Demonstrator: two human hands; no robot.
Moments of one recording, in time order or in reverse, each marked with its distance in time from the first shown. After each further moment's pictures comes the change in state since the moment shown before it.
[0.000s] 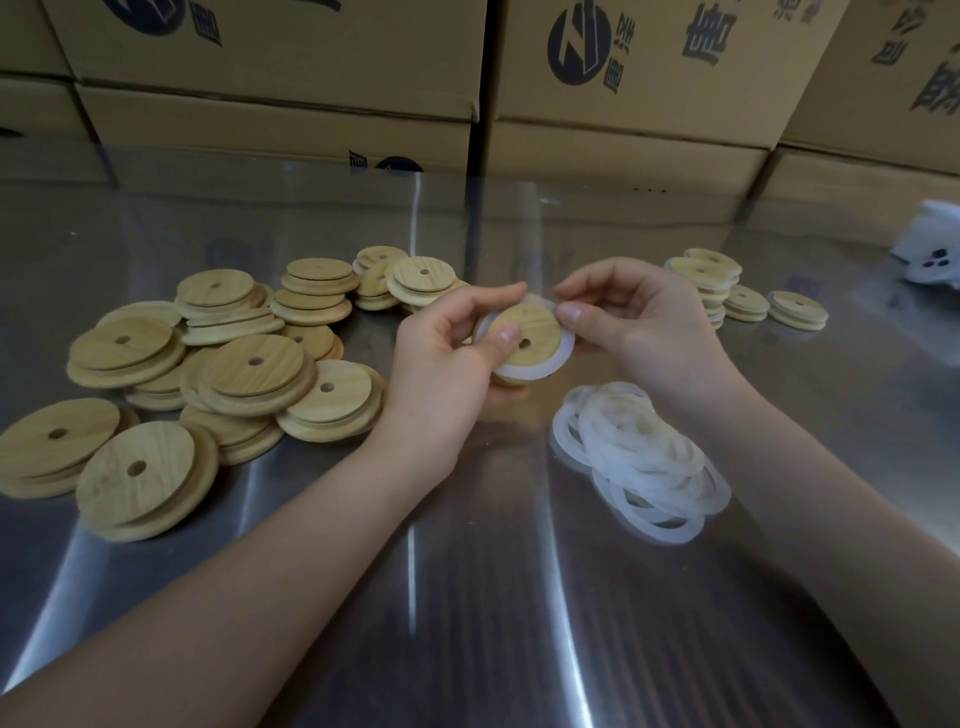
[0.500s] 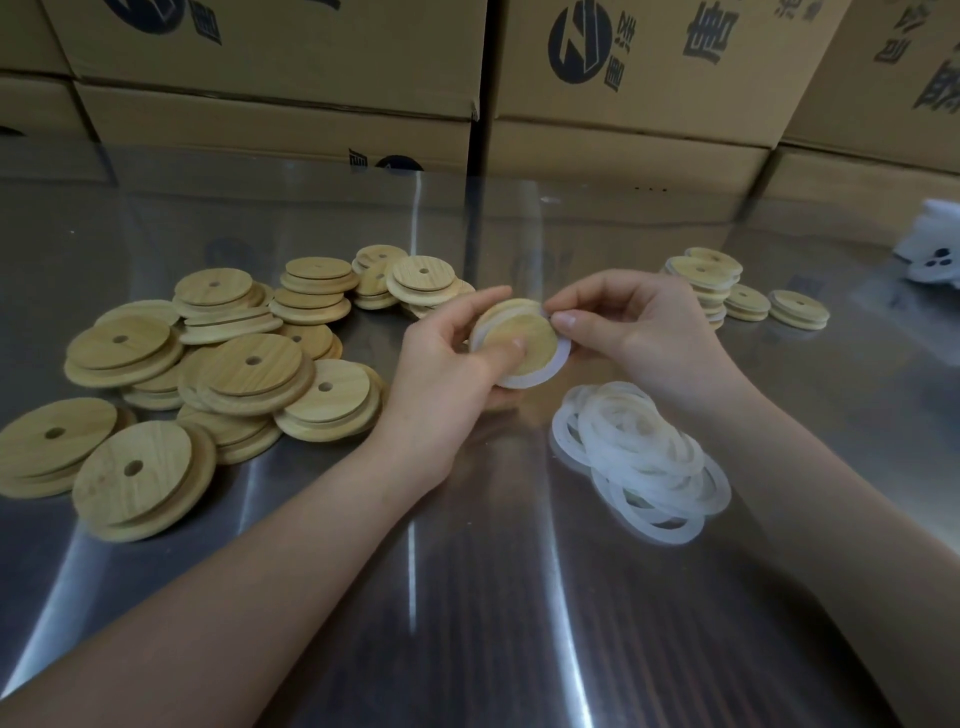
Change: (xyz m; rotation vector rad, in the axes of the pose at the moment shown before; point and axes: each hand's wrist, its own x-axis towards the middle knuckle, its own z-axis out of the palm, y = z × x) left_hand 0.001 -0.001 -0.001 0.035 -0.005 -0.113; right_hand -0.003 -0.002 -0.003 -0.032 -0.077 -0.001
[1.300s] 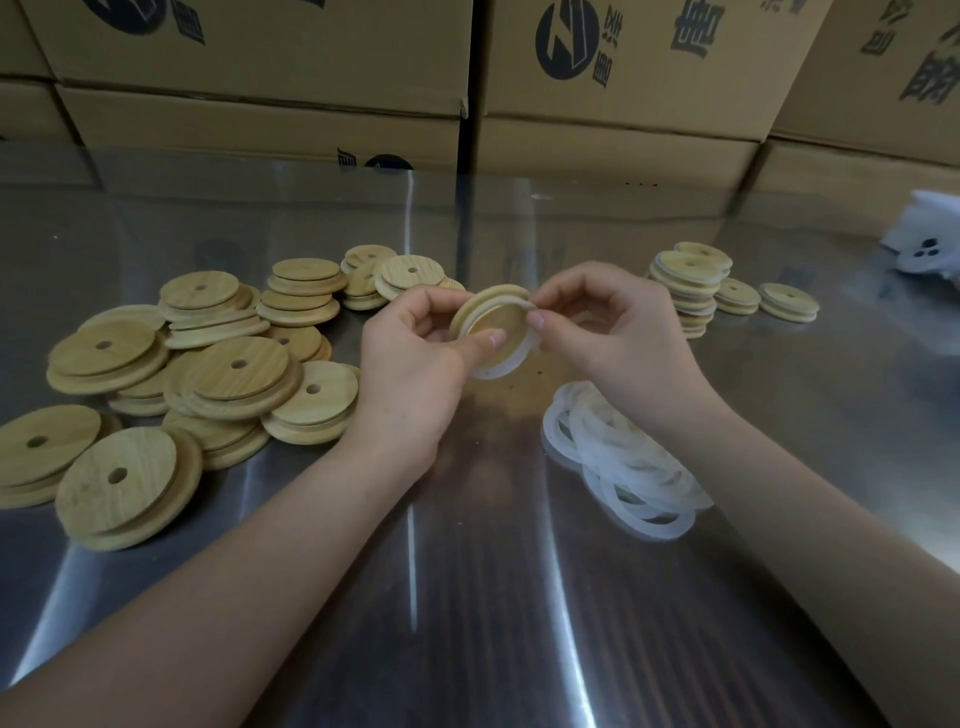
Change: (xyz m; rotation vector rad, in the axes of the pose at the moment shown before) left_hand 0.005 0.000 -0.004 0.055 0.173 0.119; right_hand -0.003 0.009 0.011 -0.208 0.111 -0.153
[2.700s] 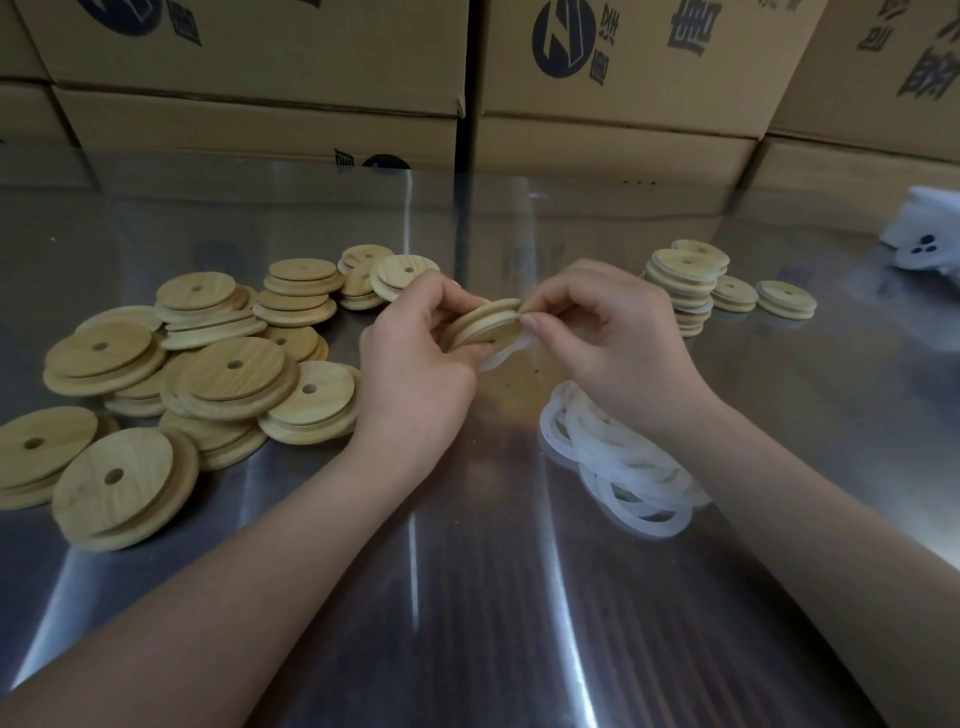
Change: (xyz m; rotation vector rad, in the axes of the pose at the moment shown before) left_hand -0.002 -0.002 -0.002 0.358 -0.014 0.279; right_hand 0.000 -0.001 -0.002 -0.345 -0.003 -0.290
